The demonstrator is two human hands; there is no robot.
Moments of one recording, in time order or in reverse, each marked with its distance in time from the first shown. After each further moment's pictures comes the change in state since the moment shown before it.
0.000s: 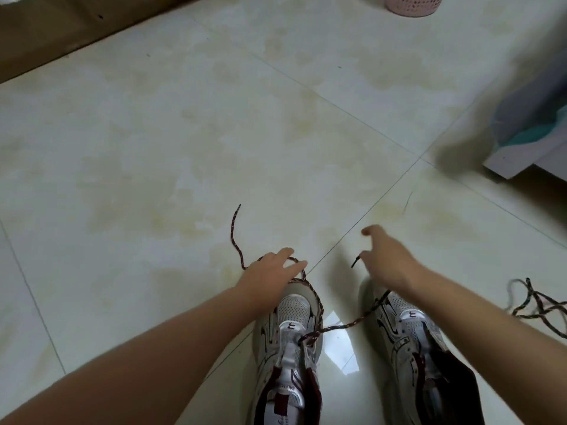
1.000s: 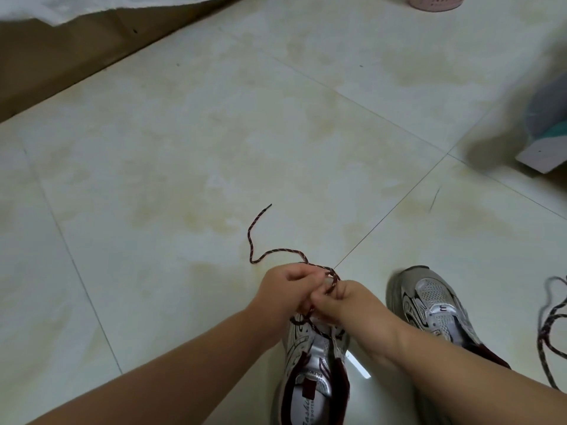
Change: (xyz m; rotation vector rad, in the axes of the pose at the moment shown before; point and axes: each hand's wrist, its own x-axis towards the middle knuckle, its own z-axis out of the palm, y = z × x) left_hand -0.068 0.039 -0.038 -1.541 0.247 -0.349; right_hand -0.066 -0.026 0.075 0.782 -0.441 -0.163
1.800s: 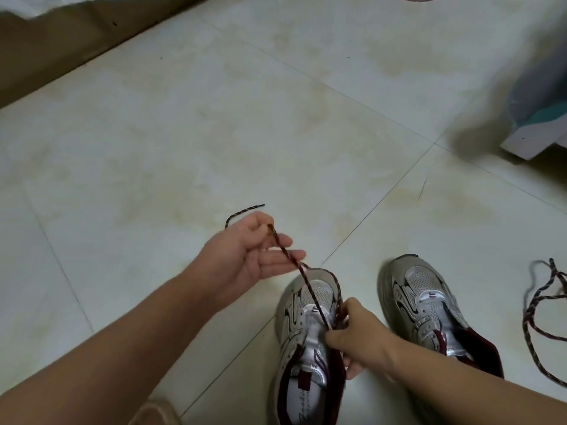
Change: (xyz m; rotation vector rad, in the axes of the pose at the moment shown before) left_hand -0.011 0.061 -0.032 -0.407 -0.080 -0.101; right_hand -0.010 0.041 -0.011 -0.264 0.102 0.338
